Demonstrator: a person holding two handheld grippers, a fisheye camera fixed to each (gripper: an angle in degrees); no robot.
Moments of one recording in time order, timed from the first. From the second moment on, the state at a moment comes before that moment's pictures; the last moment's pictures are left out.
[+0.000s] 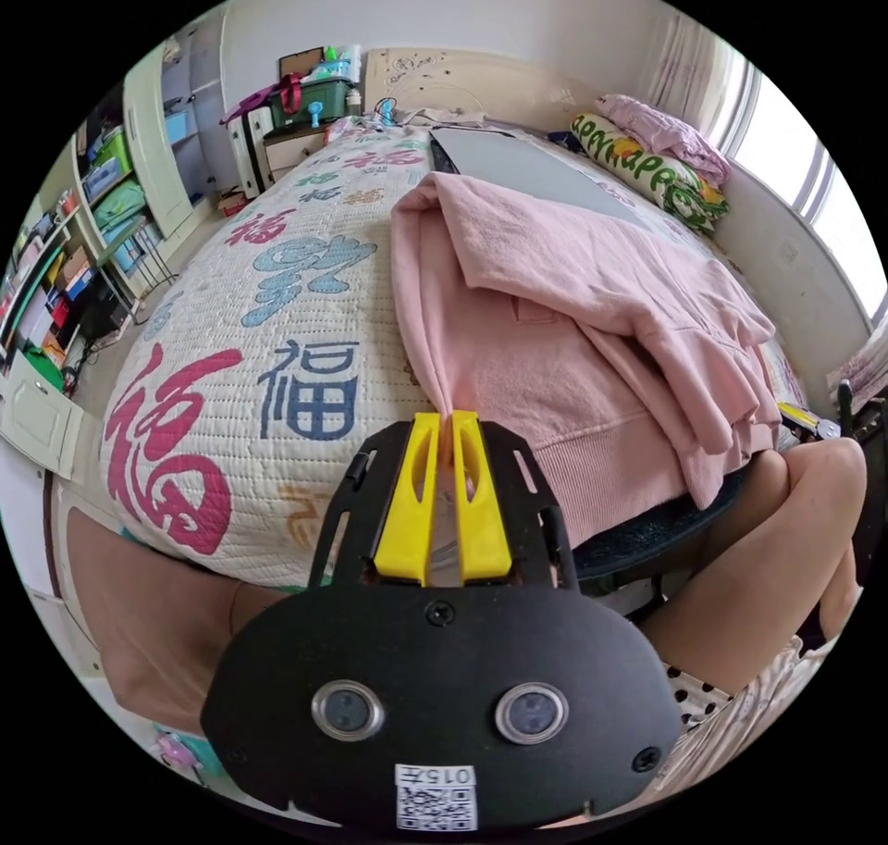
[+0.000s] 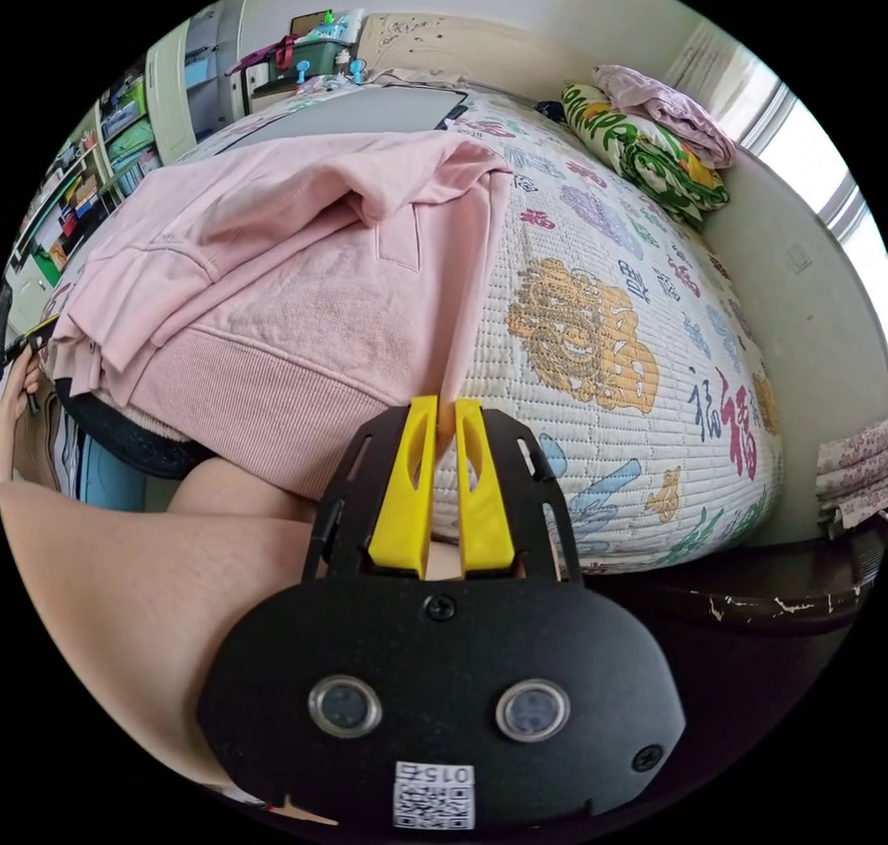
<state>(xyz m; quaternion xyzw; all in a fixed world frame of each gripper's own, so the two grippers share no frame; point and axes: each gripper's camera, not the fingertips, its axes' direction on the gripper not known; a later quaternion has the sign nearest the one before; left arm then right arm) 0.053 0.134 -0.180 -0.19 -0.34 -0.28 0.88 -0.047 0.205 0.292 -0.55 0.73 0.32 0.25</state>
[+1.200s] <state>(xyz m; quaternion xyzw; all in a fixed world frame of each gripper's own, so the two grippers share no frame) 0.110 0.102 -0.235 0.08 0.01 -0.22 0.97 0.066 0.247 0.450 -0.74 0.64 0.09 0.19</state>
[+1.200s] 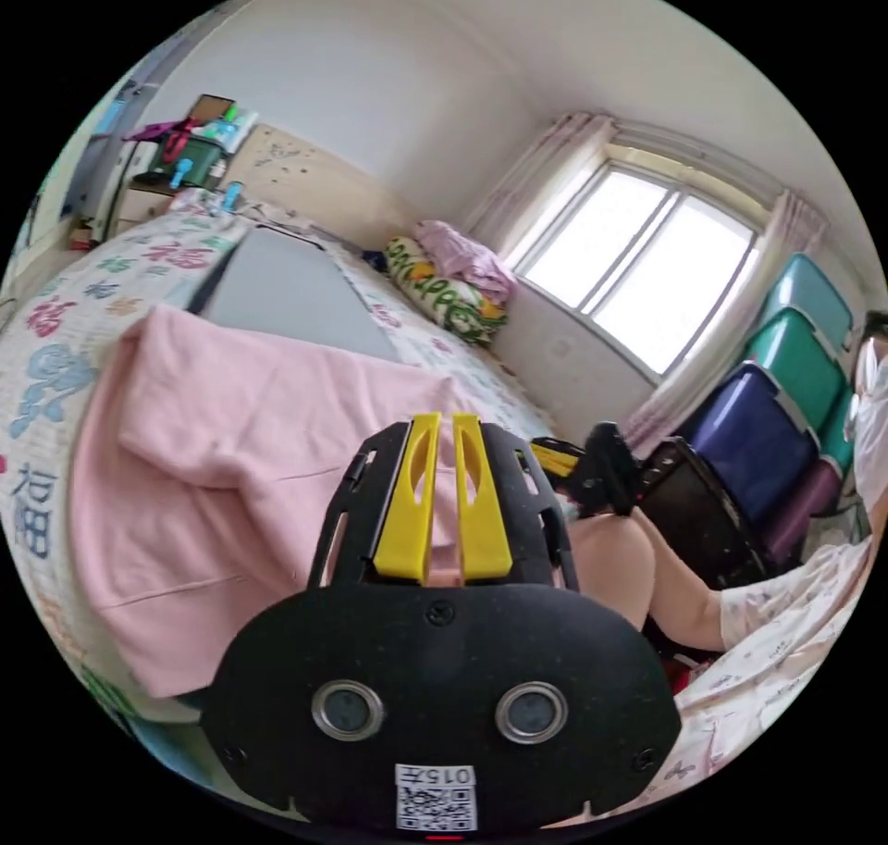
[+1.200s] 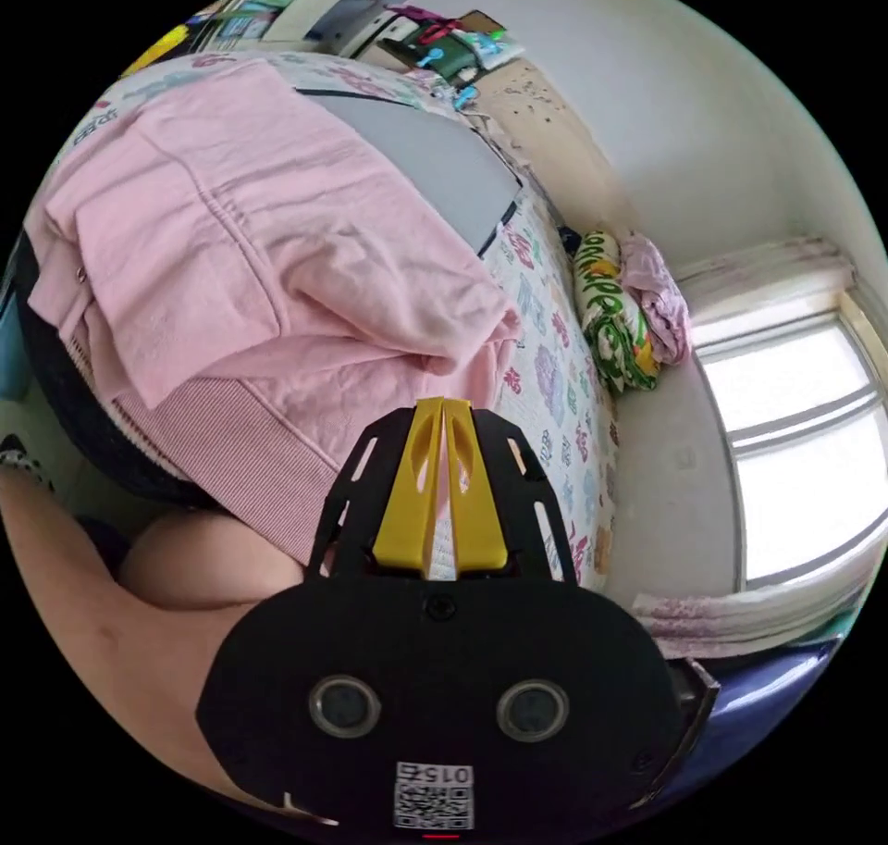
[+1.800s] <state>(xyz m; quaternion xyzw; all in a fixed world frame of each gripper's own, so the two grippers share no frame) 0.095 0.124 -0.229 0.18 0.24 -0.21 0.93 0.080 0.229 0.430 -0.79 0.55 0.15 0.20</state>
